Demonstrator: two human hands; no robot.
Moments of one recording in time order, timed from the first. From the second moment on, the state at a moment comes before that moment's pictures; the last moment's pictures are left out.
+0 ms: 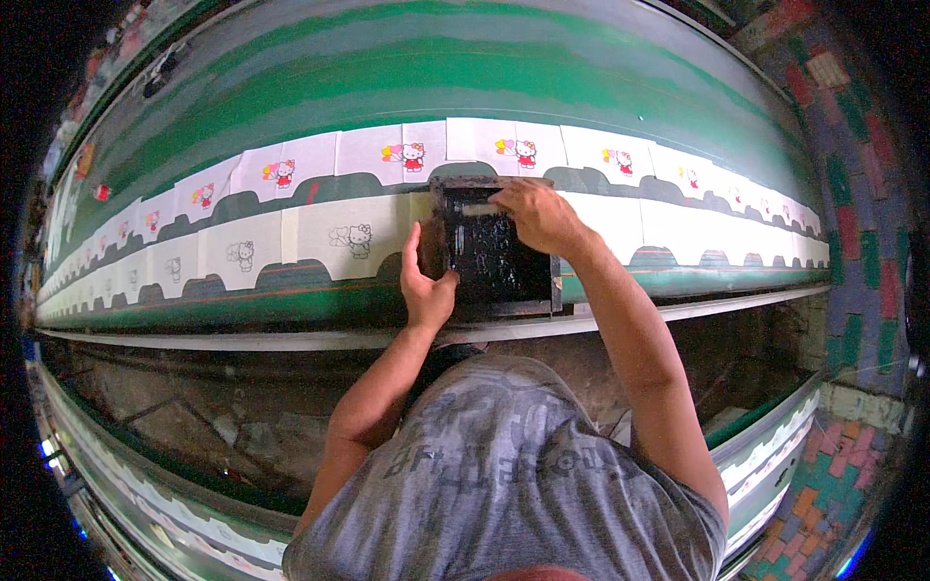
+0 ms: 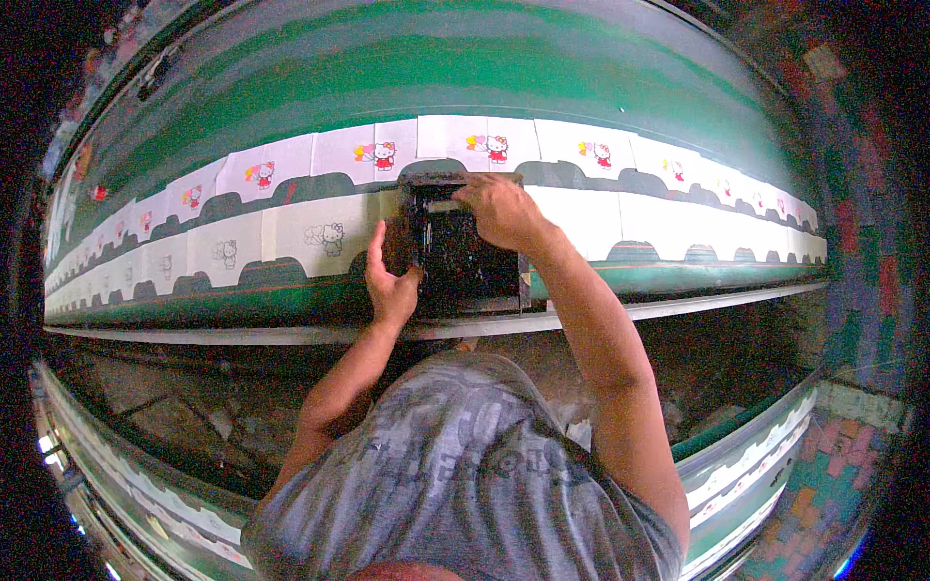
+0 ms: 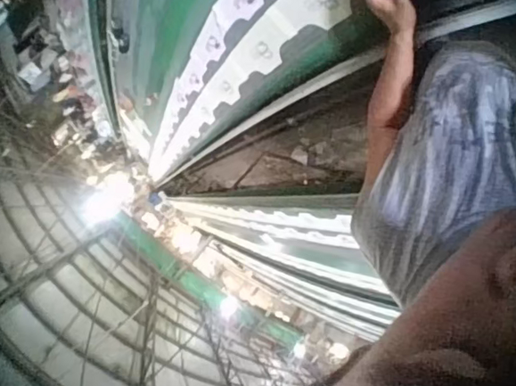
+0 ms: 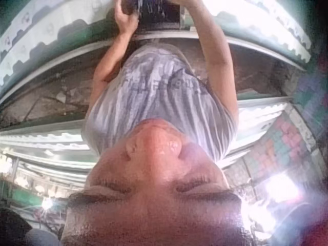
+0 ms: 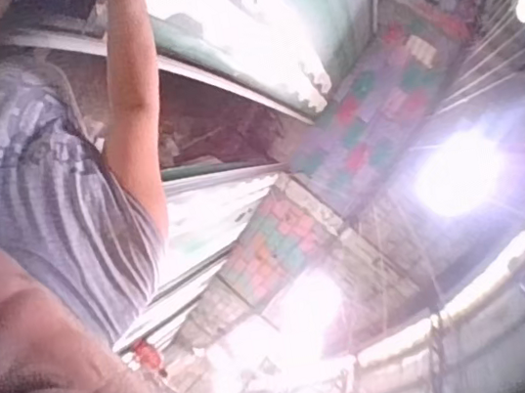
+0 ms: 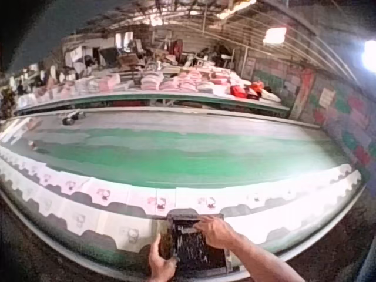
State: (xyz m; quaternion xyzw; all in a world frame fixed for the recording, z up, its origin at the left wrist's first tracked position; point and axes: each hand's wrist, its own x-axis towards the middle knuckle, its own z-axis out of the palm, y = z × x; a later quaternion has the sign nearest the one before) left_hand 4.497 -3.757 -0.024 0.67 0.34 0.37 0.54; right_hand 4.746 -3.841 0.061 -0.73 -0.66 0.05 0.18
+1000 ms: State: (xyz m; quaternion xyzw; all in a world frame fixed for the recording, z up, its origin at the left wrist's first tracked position) left_hand 4.547 -3.812 -0.007 0.66 0.30 0.40 0.56; right_hand 4.685 -4.021 0.054 -0.75 -0.57 0.05 0.33
